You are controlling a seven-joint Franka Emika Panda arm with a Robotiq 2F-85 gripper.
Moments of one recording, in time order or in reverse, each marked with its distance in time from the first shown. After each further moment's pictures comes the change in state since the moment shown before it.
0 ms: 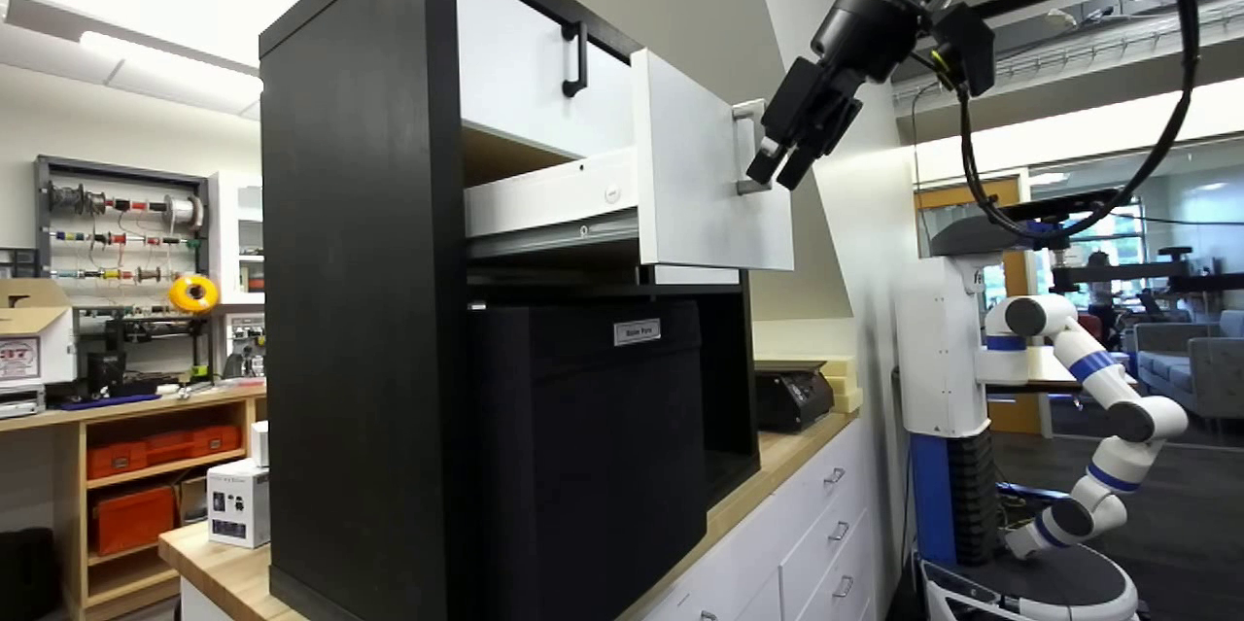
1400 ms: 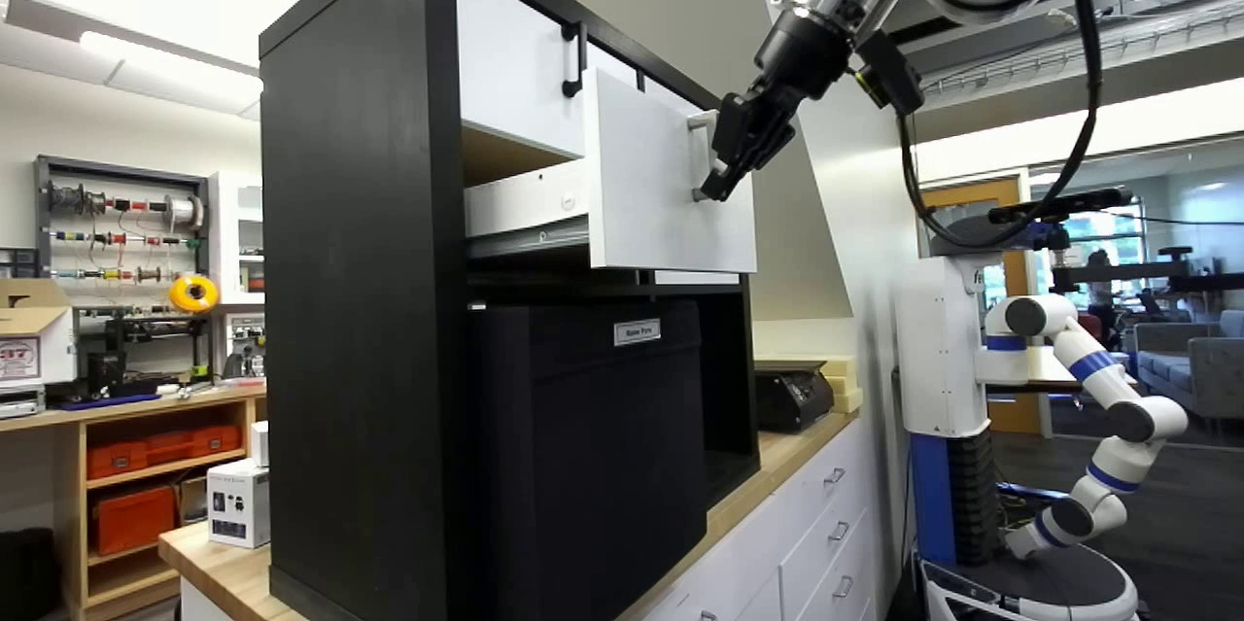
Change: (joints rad) arm -0.005 0.170 -0.006 0.133 -0.001 0.064 -0.003
